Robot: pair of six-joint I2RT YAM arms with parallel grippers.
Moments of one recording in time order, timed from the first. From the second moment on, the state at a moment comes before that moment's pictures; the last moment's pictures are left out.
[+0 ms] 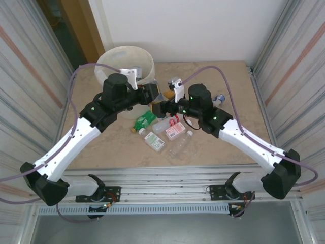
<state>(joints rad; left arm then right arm) -0.64 1.26 1.38 -0.44 0.10 -0.58 0.75 1.29 1.16 -0.09 -0.24 0.28</state>
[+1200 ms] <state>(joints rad) -0.35 1.35 1.77 -0.56 0.09 -0.47 0.73 1.07 1.02 -0.35 0.30 0.45</state>
